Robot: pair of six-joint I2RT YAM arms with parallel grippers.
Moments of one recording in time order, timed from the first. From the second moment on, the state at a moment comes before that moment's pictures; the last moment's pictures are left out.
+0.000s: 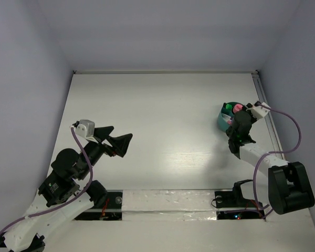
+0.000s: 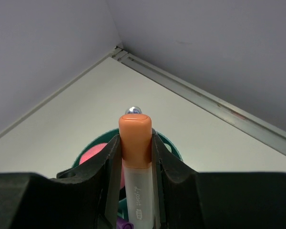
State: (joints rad) left arm -0.79 0.31 0.73 -0.37 -0.22 -0.35; right arm 0.19 1.21 0.48 0.71 0.96 0.28
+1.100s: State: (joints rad) left arm -0.79 0.38 0.77 -0.37 -0.29 -0.39; right arm 0.19 0.85 0.61 0.15 0.66 0.52
